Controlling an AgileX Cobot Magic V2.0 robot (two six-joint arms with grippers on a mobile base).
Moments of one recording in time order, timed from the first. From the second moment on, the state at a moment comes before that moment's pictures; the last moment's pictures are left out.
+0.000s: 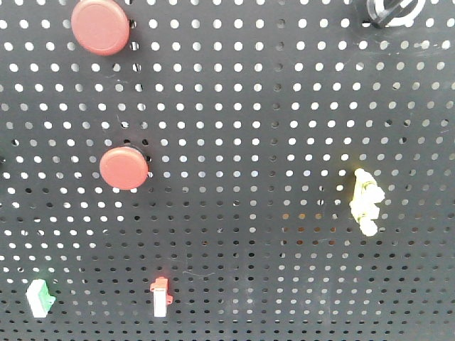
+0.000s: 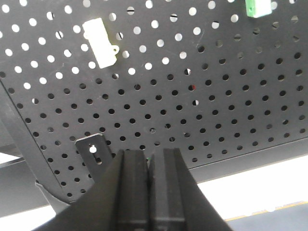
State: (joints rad) left arm -0.03 0.00 0.03 0.05 0.08 0.22; right arm 0.83 0.83 -1.50 -0.68 0.57 1.00
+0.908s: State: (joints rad) left arm -0.03 0.00 0.03 0.05 0.08 0.22; right arm 0.83 0.81 -1.50 -0.63 1.01 0.20
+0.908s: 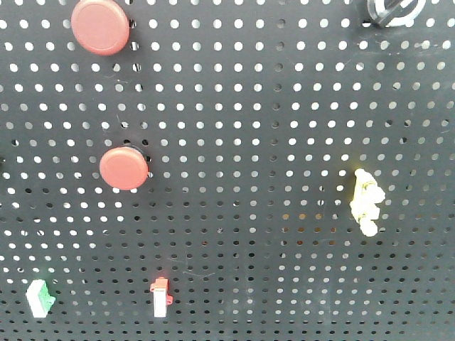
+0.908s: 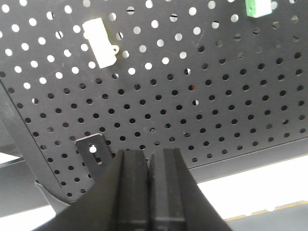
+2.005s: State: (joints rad) left arm -0.03 0.00 0.03 0.05 0.08 0.22; right arm -0.01 0.05 0.03 -0.09 0.06 0.20
